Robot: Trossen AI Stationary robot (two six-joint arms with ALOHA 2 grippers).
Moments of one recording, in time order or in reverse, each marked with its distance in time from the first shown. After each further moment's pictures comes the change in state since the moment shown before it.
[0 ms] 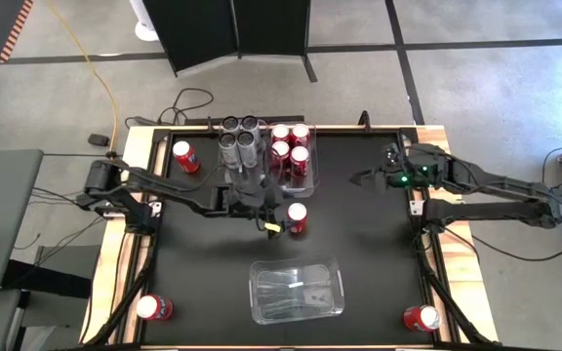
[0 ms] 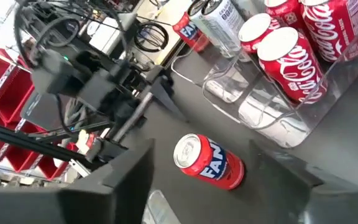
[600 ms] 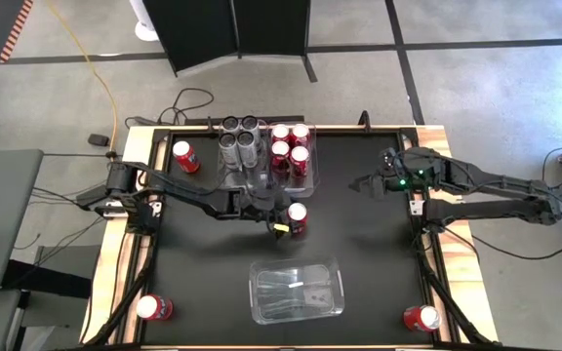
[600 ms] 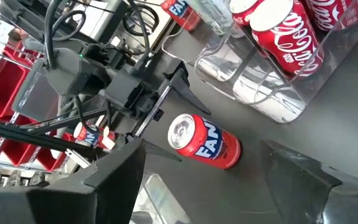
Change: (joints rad) left arm 0.026 0.140 0.001 0.085 0.011 -0.050; right arm 0.035 0.013 0.000 -0.057 0.002 0.054
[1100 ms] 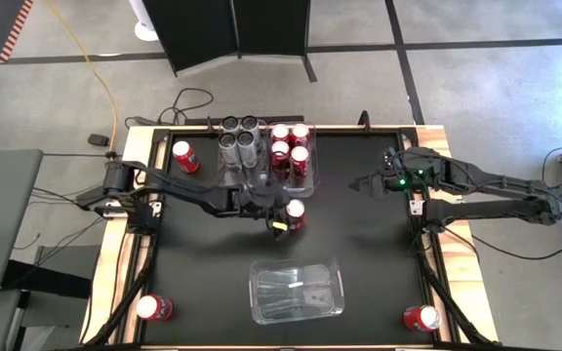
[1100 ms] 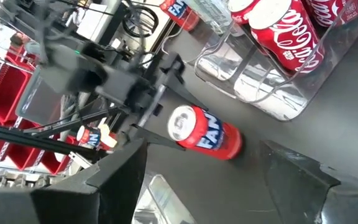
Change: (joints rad) left arm 0.004 -0.051 0.023 -0.088 -0.002 0.042; right arm 0.000 0.000 0.000 0.000 -0.002 0.029
